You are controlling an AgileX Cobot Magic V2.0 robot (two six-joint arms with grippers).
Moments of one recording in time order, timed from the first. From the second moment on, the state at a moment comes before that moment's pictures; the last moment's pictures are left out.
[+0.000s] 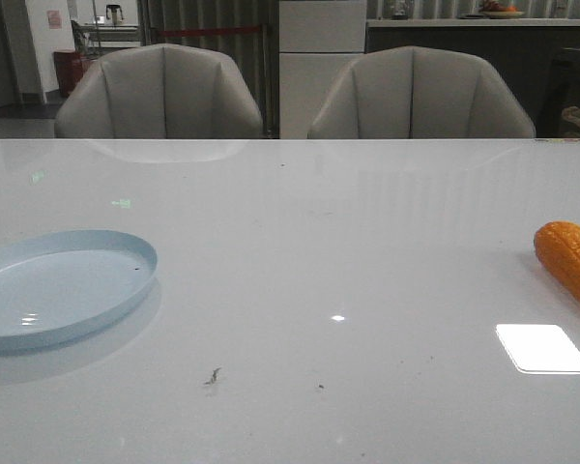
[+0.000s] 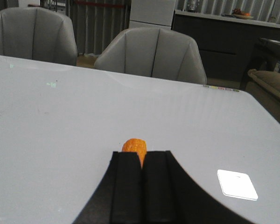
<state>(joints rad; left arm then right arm) -0.08 -0.01 0.01 0.00 -0.01 0.03 0.03 -0.01 0.03 -0.03 0.05 -0.06</state>
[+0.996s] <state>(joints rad) -0.08 0.50 -0.53 0.01 -0.01 0.03 0.03 0.60 -0.64 0.01 0.29 0.00</state>
